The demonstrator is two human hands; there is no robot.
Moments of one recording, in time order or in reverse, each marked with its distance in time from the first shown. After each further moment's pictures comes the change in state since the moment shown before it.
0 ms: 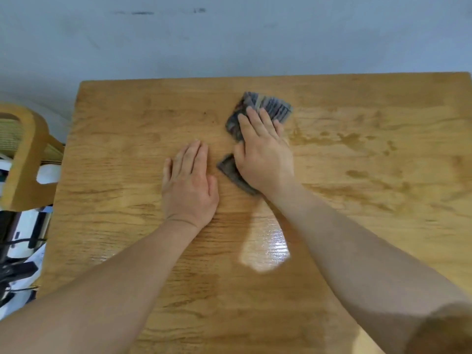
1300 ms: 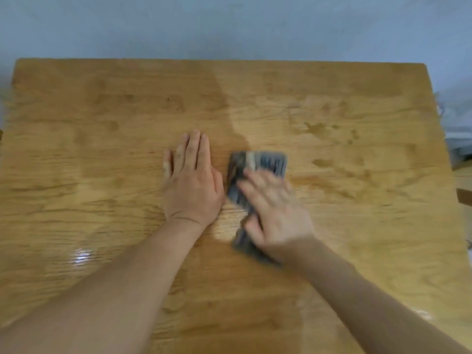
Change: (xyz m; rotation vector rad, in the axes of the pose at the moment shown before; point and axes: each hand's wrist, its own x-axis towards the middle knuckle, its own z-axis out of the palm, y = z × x) left_hand -0.004 0.059 0.012 -0.002 -0.051 0.019; right_hand -0.123 0.058 -0.033 -0.019 -0.111 -0.229
